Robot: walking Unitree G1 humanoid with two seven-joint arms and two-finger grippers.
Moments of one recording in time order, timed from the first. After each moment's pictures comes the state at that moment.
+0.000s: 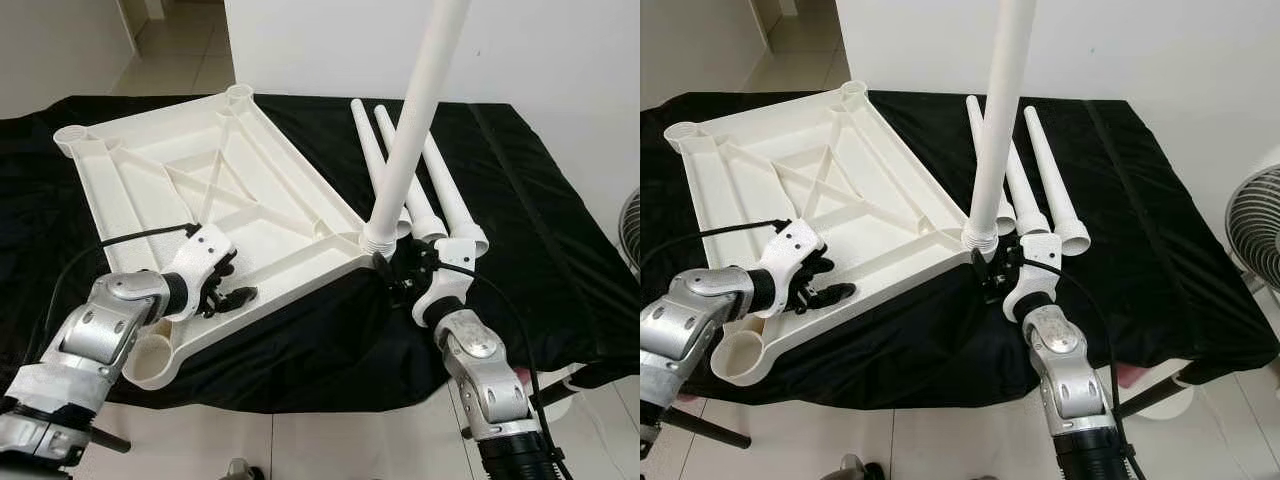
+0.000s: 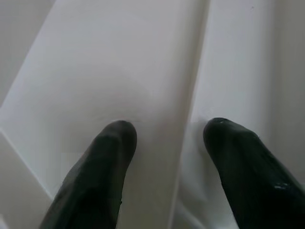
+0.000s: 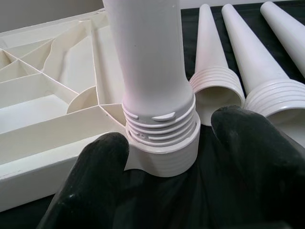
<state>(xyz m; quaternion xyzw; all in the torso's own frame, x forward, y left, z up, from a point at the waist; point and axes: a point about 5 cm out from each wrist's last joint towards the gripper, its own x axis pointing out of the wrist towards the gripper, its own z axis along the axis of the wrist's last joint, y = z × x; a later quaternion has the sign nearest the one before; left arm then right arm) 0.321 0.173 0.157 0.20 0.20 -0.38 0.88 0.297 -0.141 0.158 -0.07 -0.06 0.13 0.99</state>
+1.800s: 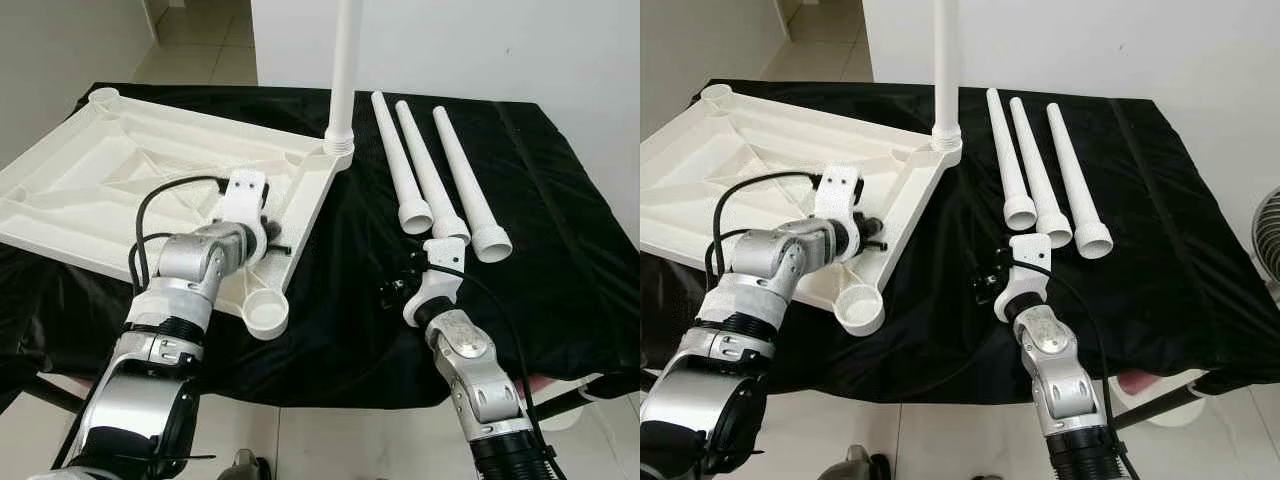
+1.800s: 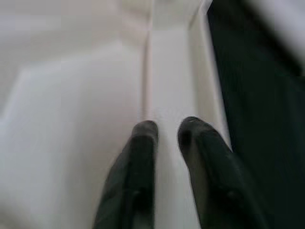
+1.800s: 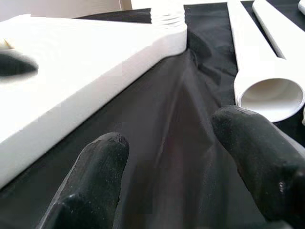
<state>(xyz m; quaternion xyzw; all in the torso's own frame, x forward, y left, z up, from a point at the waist) 0.372 0.096 0.221 -0.01 0.13 -0.22 0.97 0.297 -0.133 0.156 -0.08 -0.06 0.14 0.99</state>
